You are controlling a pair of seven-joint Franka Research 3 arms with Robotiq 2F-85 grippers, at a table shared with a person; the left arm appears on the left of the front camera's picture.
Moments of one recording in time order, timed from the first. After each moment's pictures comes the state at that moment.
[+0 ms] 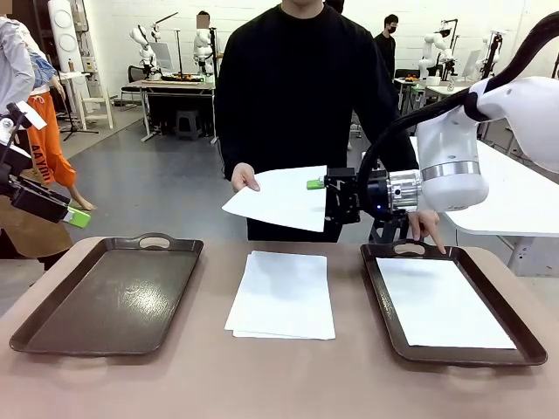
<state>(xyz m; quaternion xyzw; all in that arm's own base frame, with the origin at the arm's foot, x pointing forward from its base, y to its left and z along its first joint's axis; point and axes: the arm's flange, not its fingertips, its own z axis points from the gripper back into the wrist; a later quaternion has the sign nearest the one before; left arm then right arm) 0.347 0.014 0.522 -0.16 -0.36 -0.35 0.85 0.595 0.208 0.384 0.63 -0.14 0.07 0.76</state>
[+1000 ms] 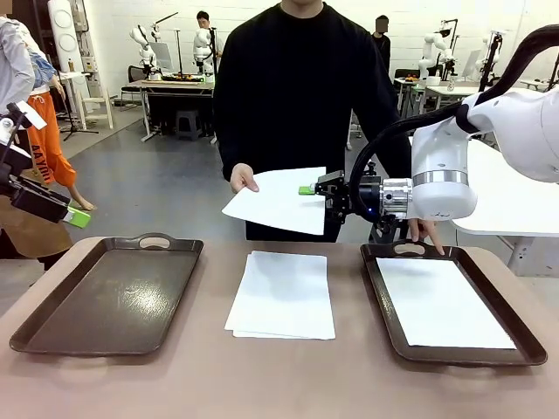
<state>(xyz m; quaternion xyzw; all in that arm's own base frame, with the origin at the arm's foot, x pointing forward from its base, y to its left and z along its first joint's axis) 0.347 0.014 0.522 -0.16 -0.36 -0.35 0.85 0.608 0.212 0.366 0.65 -0.13 0.03 0.74</state>
